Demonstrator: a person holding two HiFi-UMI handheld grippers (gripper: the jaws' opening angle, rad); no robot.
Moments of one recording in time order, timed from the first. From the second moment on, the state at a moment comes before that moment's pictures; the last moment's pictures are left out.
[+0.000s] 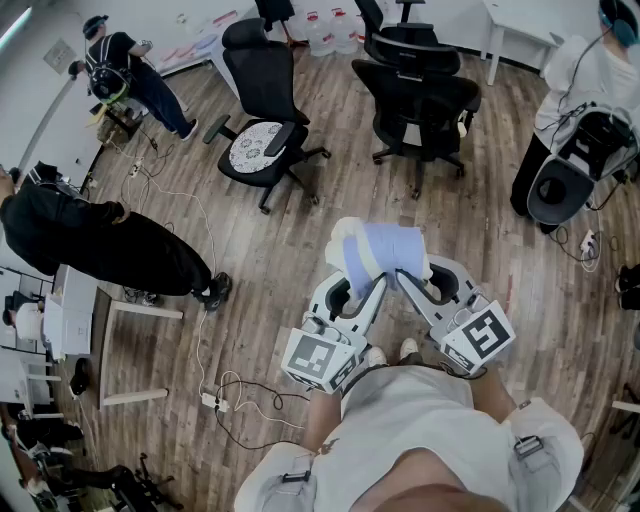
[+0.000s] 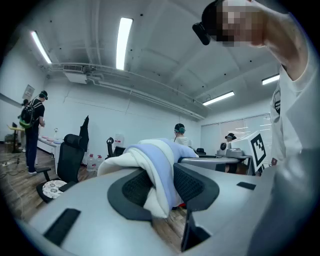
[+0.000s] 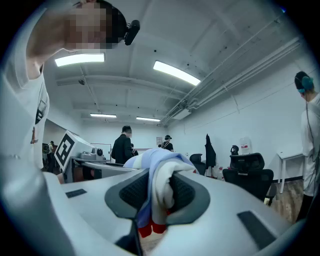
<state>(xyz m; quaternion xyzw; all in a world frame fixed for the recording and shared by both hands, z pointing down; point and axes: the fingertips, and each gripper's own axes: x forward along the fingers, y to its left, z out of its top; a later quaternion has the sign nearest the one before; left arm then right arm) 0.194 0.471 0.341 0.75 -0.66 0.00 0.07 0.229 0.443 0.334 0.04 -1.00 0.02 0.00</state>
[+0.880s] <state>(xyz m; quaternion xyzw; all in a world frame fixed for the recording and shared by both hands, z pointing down) 0.218 0.443 0.342 0.72 -0.69 0.00 0.08 0.251 0.413 0.336 0.00 -1.00 0.05 -0.01</state>
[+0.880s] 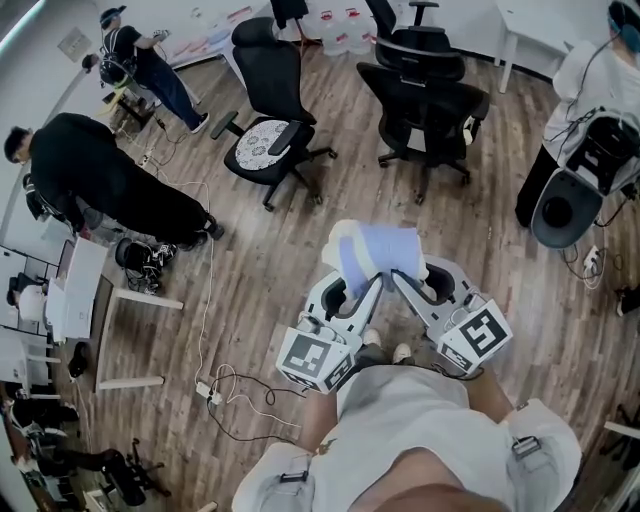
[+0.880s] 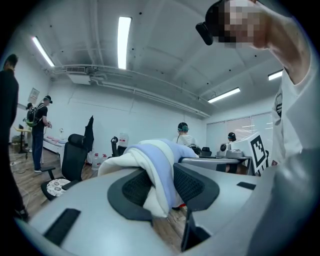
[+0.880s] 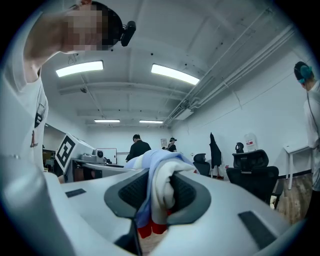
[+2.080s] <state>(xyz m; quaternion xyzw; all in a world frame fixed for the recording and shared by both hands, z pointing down) 0.081 0.353 0.351 0.77 -0.63 0.00 0.09 0.118 0.328 0.344 0.08 -1.00 0.04 0.01</state>
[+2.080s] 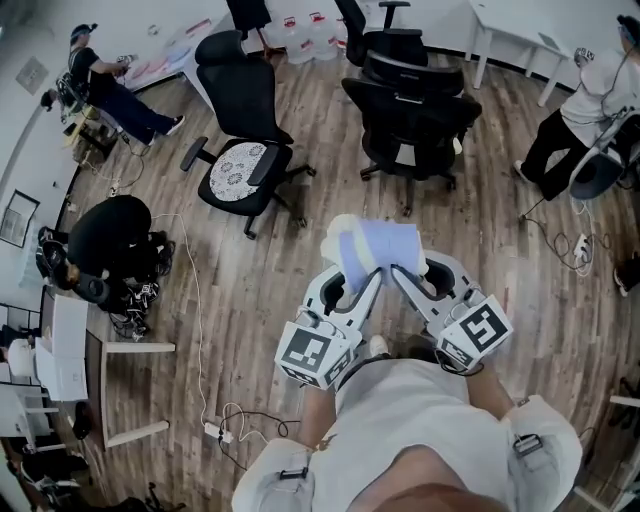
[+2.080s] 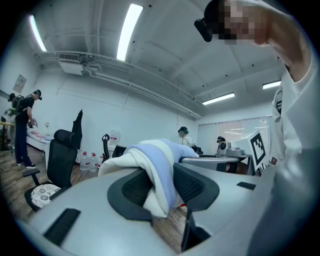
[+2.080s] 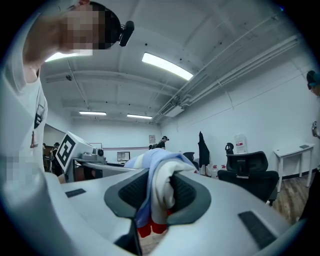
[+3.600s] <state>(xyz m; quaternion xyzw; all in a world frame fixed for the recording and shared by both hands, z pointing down) 0.039 0.209 0.356 0.73 -0.67 0.01 0.10 0.073 0.179 0.350 0.02 -1.00 0.06 0.01</state>
